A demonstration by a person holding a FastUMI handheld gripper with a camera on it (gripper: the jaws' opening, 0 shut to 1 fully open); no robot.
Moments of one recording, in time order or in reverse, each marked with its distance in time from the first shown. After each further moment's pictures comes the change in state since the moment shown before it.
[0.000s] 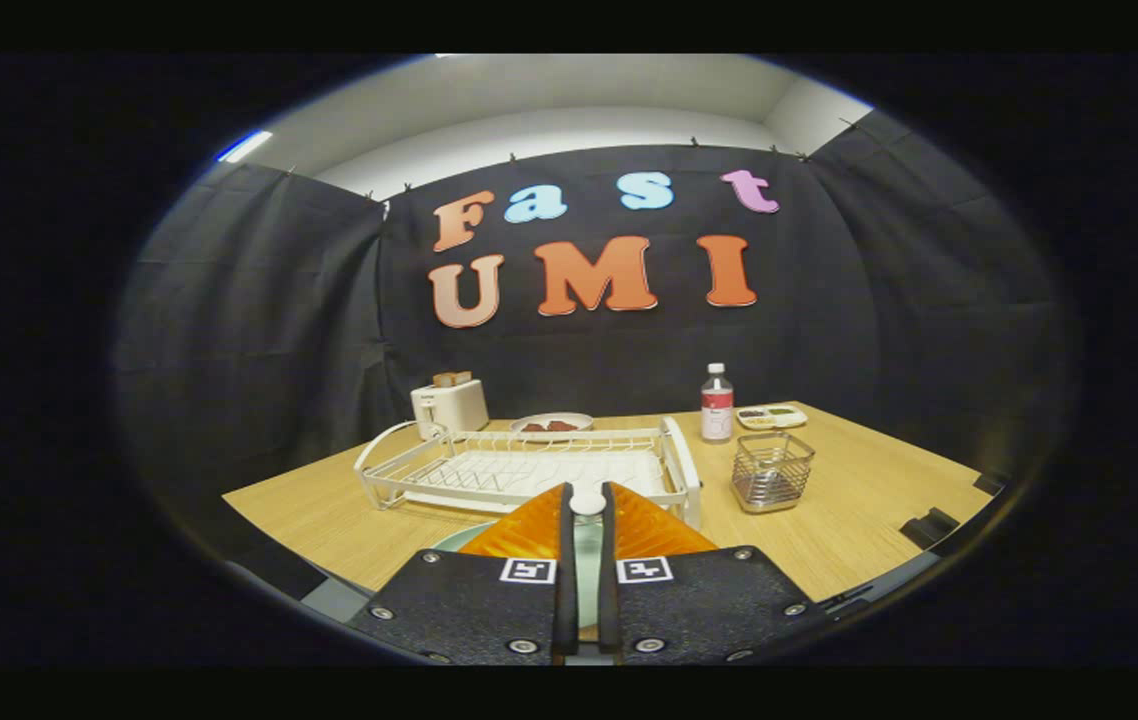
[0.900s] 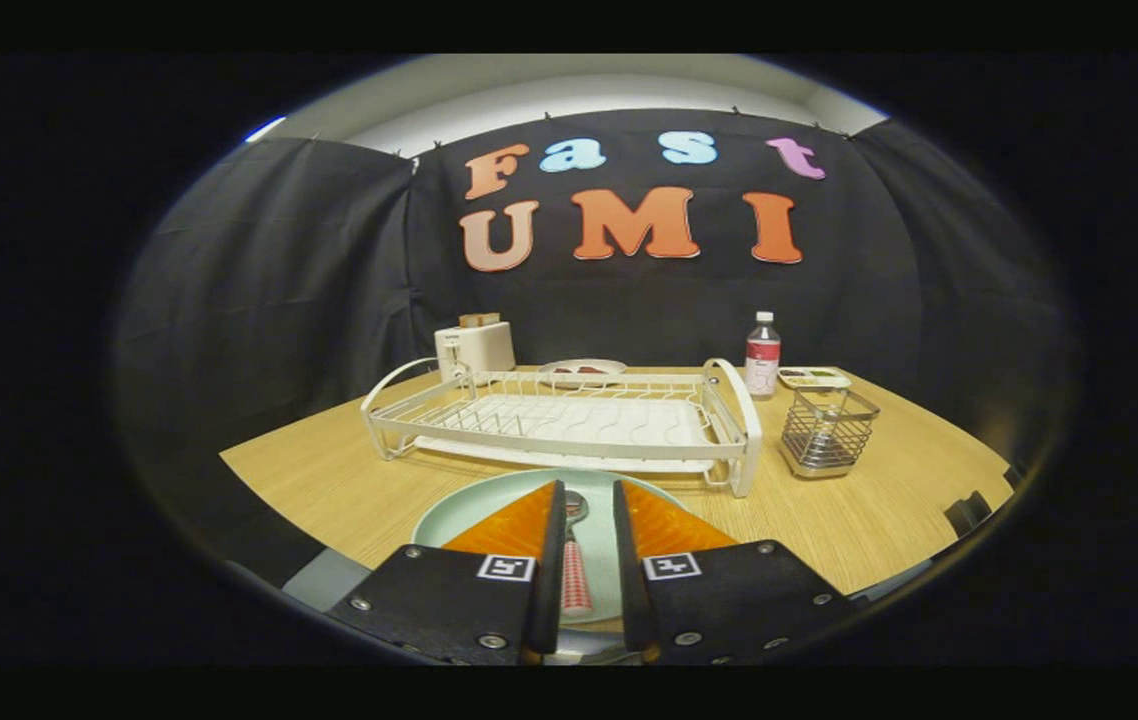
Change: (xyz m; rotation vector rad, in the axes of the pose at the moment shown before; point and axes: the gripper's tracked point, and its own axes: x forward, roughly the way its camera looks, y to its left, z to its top) arm 0.022 0.009 -0.049 -0.043 0.143 0.051
